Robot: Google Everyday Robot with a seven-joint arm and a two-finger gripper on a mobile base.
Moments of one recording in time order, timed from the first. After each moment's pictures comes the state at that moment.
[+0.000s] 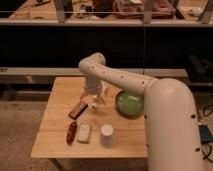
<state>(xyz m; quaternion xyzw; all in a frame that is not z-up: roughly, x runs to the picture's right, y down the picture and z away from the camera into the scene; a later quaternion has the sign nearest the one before) -0.079 0.055 0.837 -0.28 -0.24 -0.55 0.75</state>
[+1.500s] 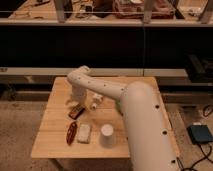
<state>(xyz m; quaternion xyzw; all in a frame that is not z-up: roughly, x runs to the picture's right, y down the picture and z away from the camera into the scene) -0.174 0.105 0.913 -0.24 -0.29 -0.53 0.76</state>
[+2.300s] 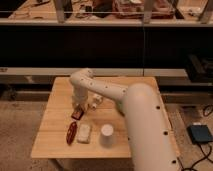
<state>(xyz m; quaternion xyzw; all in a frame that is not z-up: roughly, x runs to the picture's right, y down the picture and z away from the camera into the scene) -0.171 0.109 0.917 -0.23 -0.31 -0.52 0.76</state>
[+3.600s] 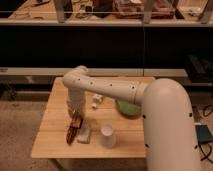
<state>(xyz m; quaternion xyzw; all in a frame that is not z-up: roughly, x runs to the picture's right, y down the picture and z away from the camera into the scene) -0.166 0.146 0.789 -0.24 -0.34 -0.59 0.69</state>
